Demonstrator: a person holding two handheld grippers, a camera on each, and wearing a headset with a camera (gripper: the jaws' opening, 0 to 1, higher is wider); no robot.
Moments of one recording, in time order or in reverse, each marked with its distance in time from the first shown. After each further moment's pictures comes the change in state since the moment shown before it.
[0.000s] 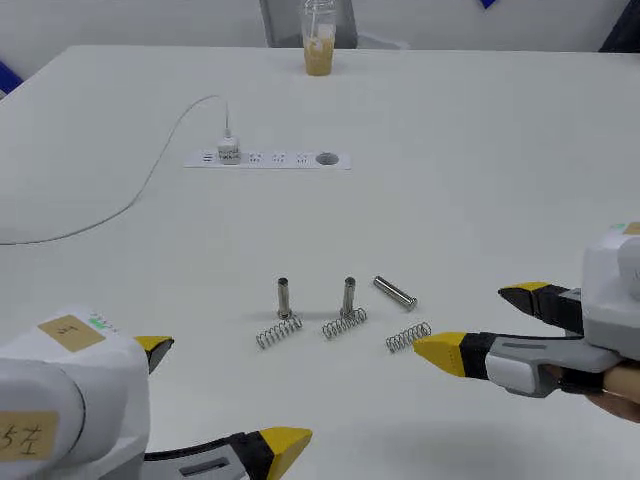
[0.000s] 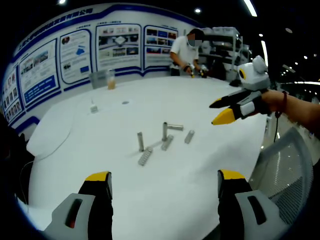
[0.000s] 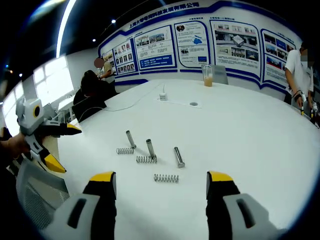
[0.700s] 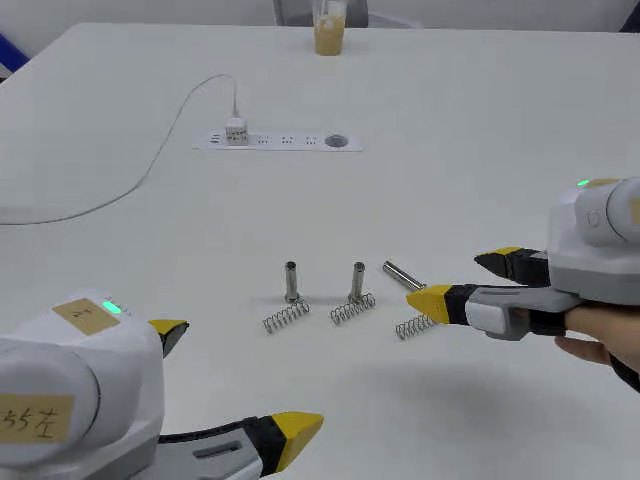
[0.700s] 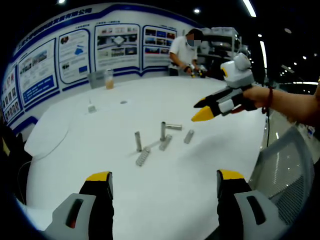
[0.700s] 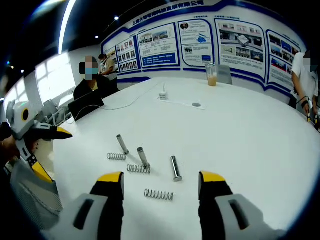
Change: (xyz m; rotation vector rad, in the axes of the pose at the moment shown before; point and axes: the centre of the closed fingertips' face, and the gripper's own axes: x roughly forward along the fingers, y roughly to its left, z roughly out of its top) left arm 0.006 -0.003 -0.002 0.001 -0.003 -0.014; right arm 0.041 -0.010 0.011 -0.031 0.014 0.021
